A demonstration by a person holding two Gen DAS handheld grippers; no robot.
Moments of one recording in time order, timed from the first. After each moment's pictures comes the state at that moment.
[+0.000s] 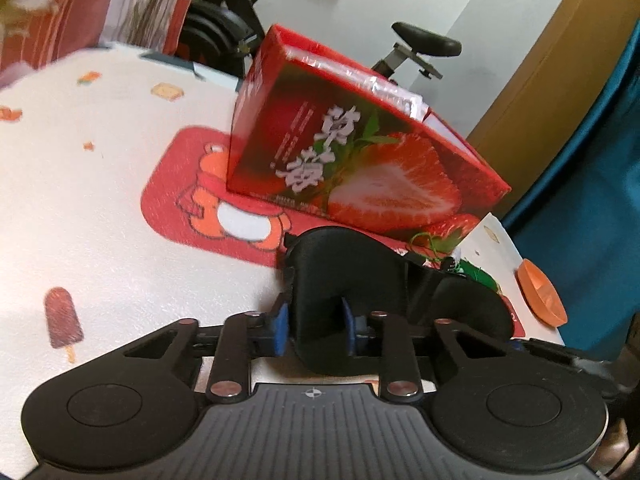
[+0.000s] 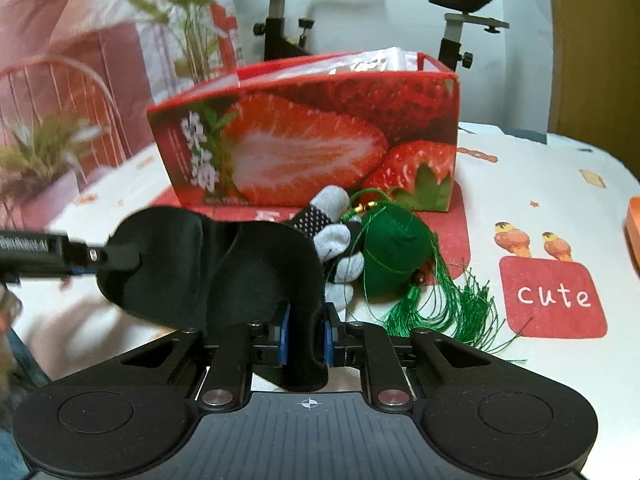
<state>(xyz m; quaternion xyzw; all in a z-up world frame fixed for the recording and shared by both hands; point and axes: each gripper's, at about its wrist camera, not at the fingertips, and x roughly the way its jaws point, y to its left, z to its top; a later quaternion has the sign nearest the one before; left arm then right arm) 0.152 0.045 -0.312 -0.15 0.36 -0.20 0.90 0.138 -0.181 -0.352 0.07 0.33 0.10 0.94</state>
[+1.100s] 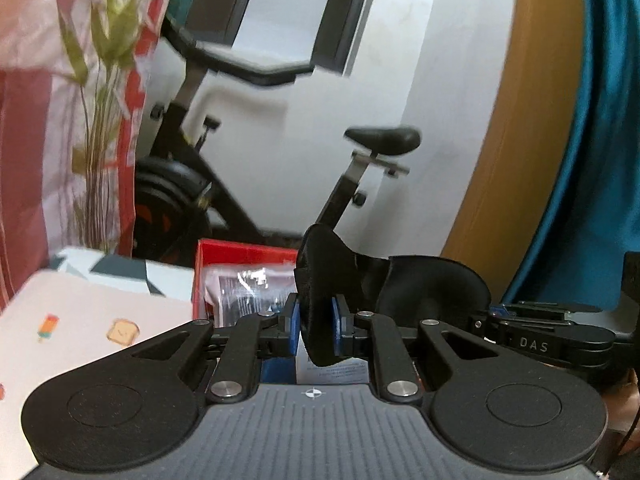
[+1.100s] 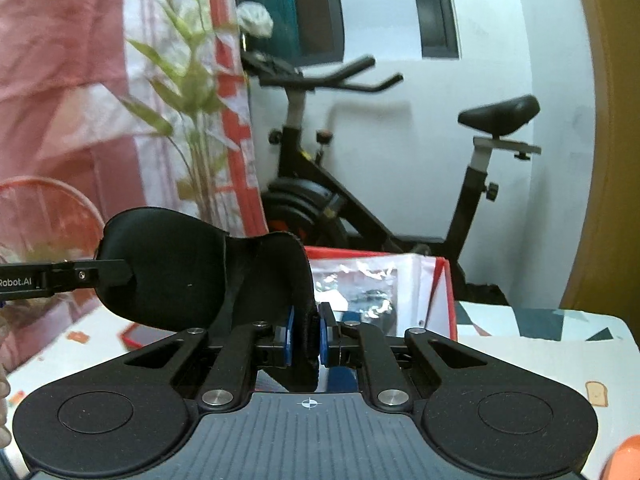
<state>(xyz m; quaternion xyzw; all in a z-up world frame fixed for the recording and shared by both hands) 0.252 -0.008 -0.183 -0.06 0.23 -0.20 0.95 0.275 -0.207 -0.205 0.04 0.21 0.12 0.97</state>
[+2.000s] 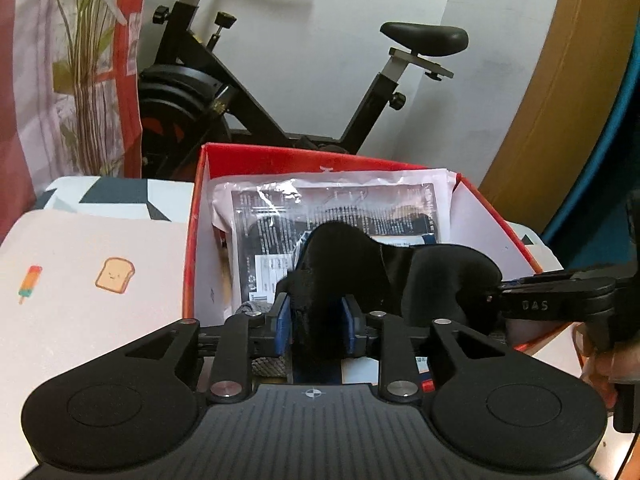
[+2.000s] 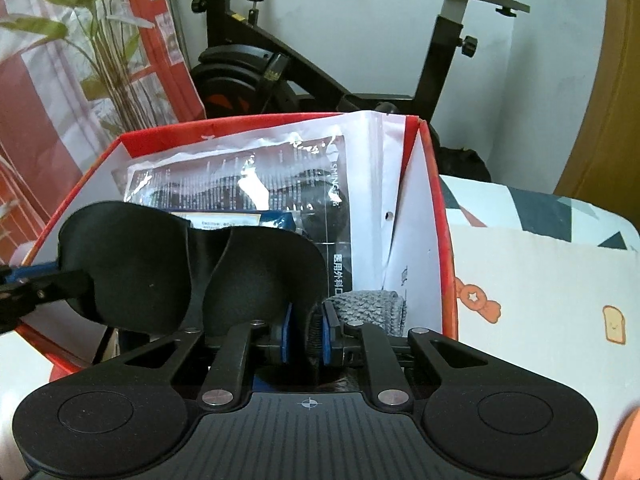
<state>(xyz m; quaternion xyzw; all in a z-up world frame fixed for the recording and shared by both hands) 0.328 -0.015 -0.227 -0.02 0.36 -0.17 0.92 0.391 -0.223 -0.277 0.06 0.43 0.06 0.90</state>
